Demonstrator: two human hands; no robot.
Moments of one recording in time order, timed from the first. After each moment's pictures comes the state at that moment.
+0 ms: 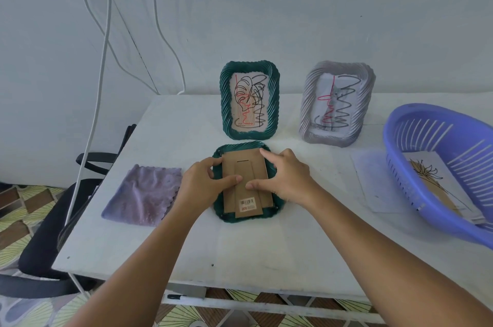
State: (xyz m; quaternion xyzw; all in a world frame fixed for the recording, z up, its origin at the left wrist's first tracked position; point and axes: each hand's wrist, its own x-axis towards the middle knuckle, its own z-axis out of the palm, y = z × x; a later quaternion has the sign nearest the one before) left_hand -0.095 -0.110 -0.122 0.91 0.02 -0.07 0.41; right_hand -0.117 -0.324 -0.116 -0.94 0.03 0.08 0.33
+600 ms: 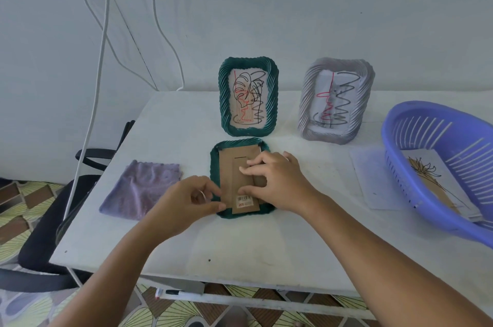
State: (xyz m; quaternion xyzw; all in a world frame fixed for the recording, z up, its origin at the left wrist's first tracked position) left_hand -0.134 -0.062 -0.112 0.90 -0.14 -0.15 0.39; right_hand -0.127 -0.317 -0.128 -0.95 -0.13 -0.02 0.28
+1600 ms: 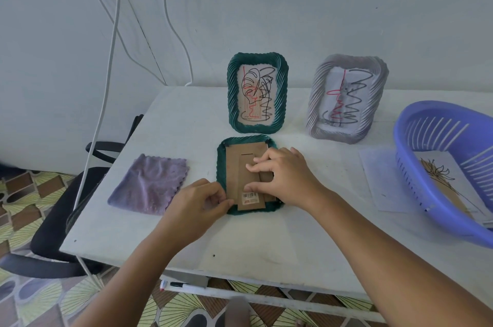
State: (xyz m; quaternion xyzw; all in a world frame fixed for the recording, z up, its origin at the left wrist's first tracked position) left_hand -0.155 -0.074 -0.123 0.93 -0.18 -0.02 0.31; right_hand -0.121 -0.319 -0.128 -0.95 -0.14 -0.02 0.29
